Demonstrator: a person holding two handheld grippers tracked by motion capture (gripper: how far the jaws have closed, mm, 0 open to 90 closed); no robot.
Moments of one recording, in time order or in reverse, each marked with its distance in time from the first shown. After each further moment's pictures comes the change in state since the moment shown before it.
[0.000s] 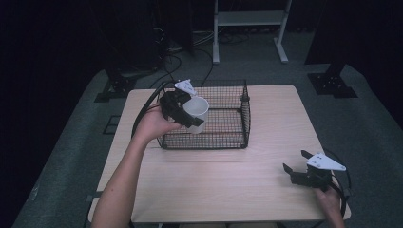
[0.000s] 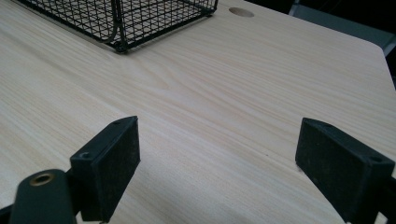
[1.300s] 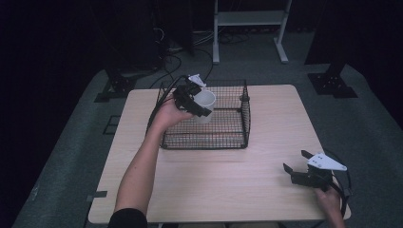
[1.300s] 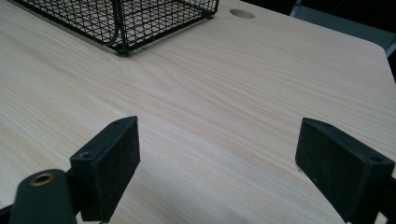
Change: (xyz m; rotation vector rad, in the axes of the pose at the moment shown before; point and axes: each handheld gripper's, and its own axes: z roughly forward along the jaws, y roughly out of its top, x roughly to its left) left arm 0.042 0.008 0.060 -0.004 0.027 -0.057; right arm -0.001 0.000 -0.001 -0.004 0.008 0.011
